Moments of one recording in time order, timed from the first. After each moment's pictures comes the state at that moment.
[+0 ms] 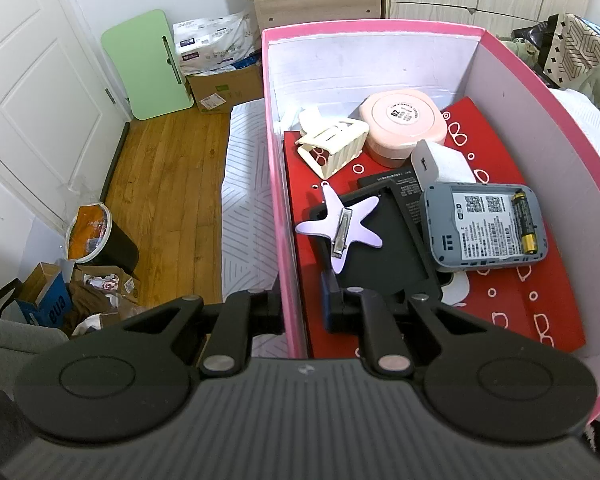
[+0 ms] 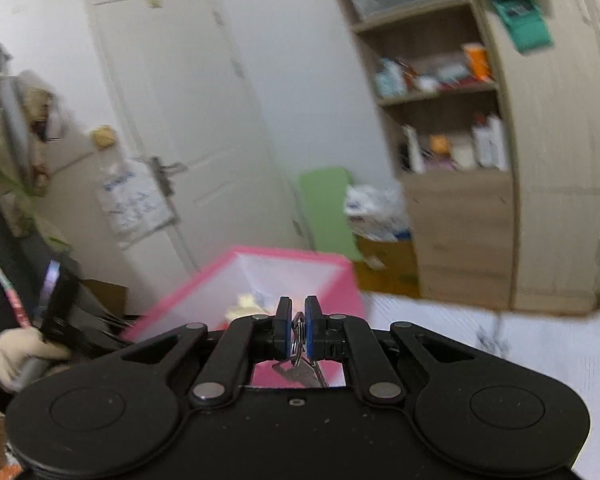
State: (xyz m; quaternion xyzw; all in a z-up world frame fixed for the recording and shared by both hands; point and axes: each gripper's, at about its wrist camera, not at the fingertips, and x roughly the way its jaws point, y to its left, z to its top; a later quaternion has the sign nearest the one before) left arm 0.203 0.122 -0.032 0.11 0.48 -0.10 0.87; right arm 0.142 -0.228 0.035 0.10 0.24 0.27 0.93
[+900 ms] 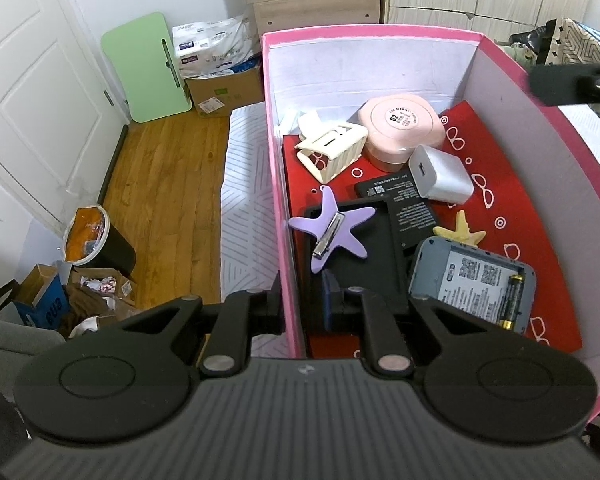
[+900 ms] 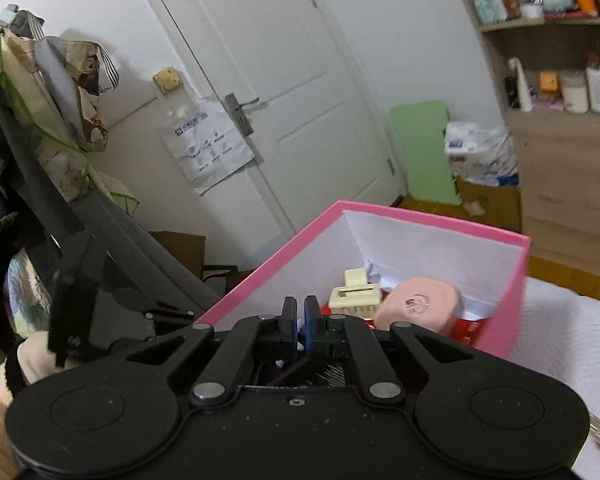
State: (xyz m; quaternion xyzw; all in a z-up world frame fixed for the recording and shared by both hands) left arm 0.202 0.122 -0.031 0.10 0.47 -0.11 0.87; right arm 0.208 -0.139 0.001 0.11 0.32 0.40 0.85
